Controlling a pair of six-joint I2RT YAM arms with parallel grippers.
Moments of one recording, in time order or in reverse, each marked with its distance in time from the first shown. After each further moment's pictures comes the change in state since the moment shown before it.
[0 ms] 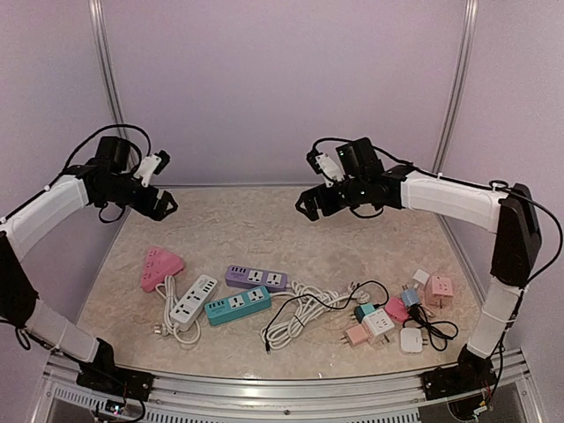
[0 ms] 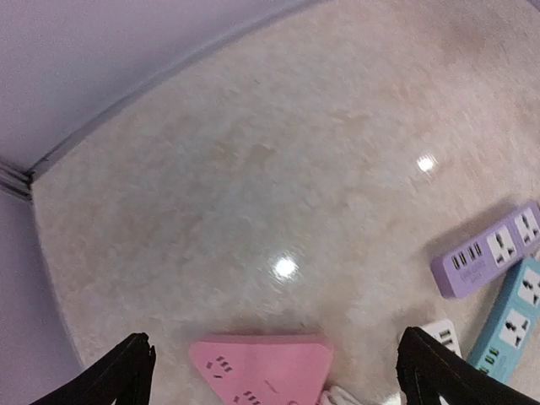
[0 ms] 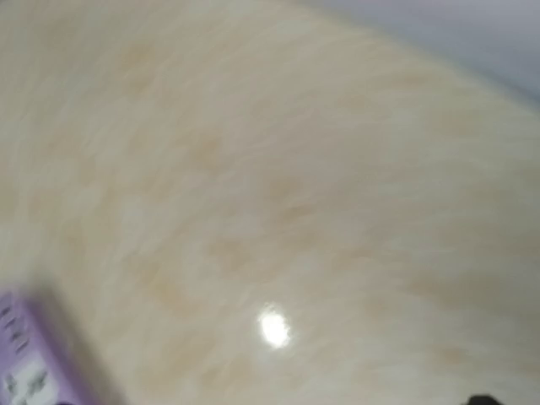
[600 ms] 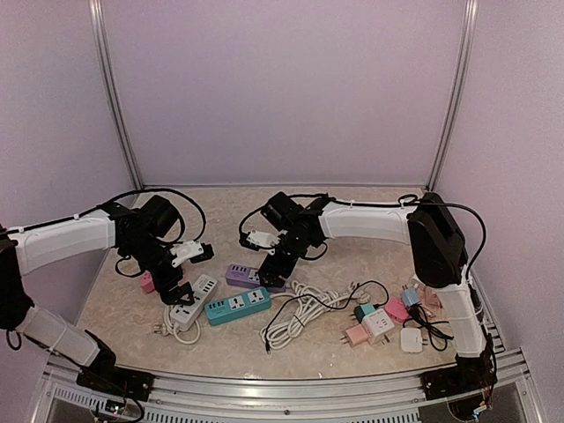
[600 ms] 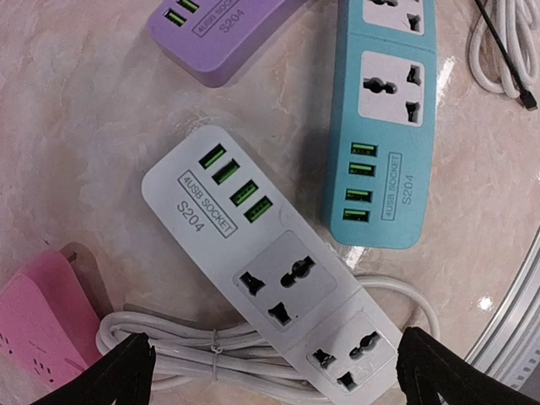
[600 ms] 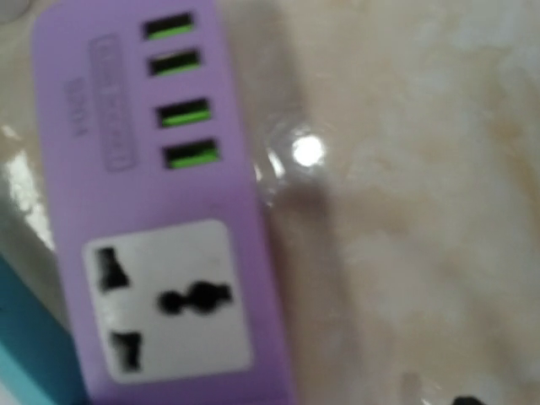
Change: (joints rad) left arm -0.373 -0.022 -0.304 -0.282 0.012 0.211; right arm 0.248 0.496 0.369 -0.359 -0.058 -0.331
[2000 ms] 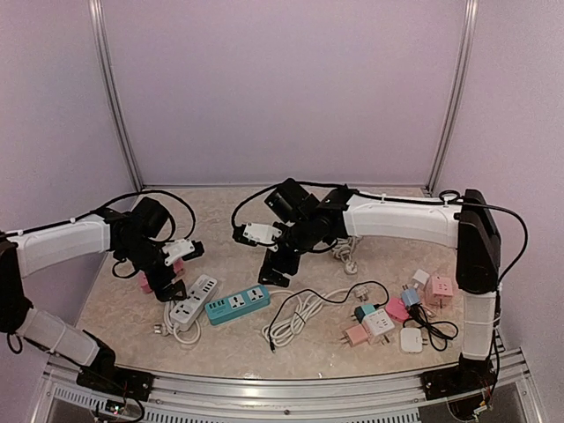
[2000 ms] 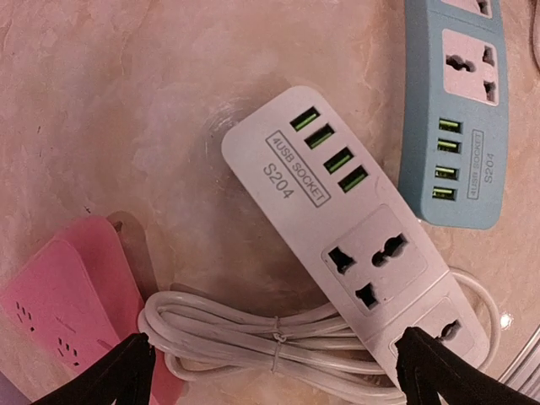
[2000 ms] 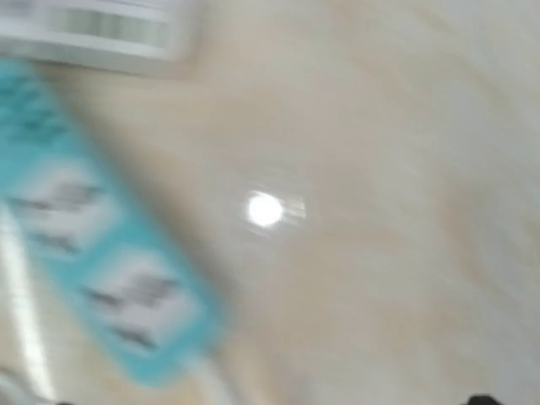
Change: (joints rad) left arm 0.085 -0.004 -0.072 0.097 -0.072 0.048; right arm 0.035 -0.256 -0.156 0.048 0.038 -0.116
